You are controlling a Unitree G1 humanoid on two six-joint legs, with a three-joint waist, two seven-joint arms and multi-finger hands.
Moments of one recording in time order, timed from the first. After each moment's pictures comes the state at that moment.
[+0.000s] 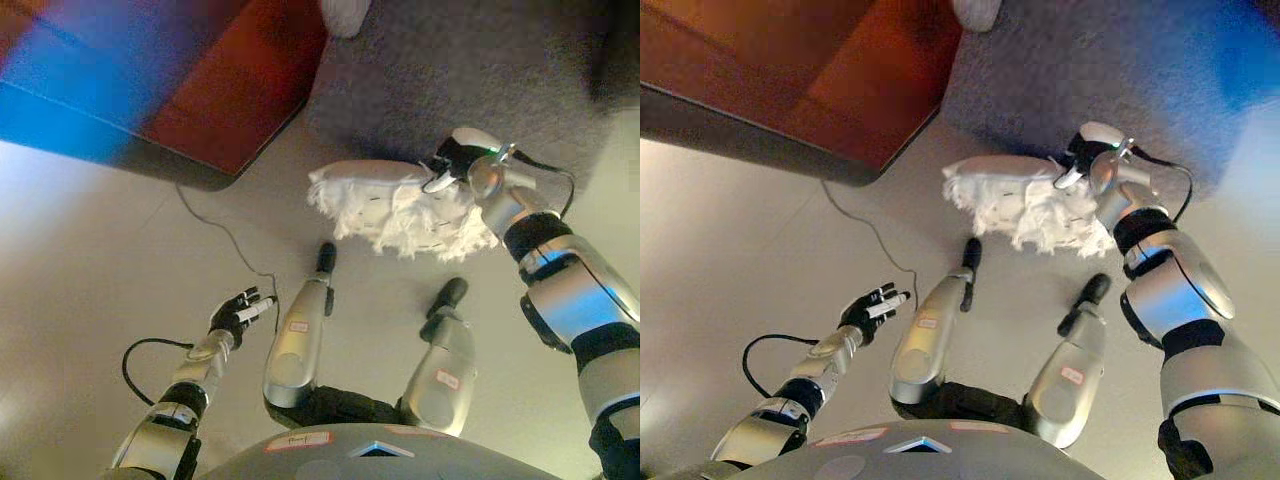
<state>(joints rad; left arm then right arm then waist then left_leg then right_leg) -0.13 0.32 -0.20 0.97 -0.48 0.01 -0.05 -0.93 -0.55 0.70 0.95 -0.31 0.19 0.12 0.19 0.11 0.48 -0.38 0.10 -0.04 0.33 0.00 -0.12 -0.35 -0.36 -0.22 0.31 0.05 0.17</state>
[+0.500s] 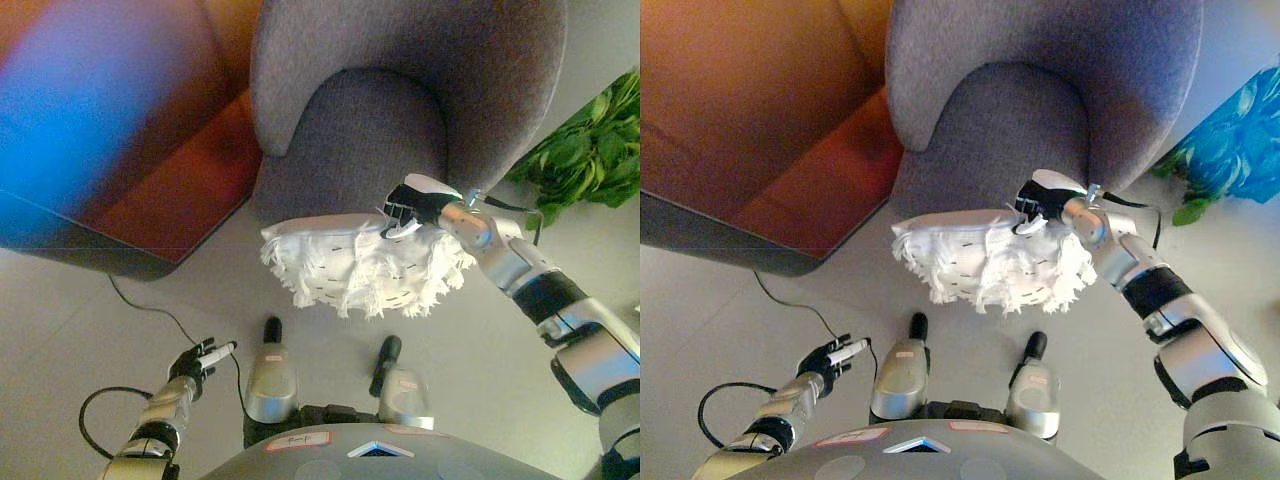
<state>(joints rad) 0.03 0.35 -0.01 1.07 -0.33 0.03 -0.02 -0.61 -0.73 0.66 0.39 -0.23 0.13 0.27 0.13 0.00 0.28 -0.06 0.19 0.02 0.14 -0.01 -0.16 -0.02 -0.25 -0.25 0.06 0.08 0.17</state>
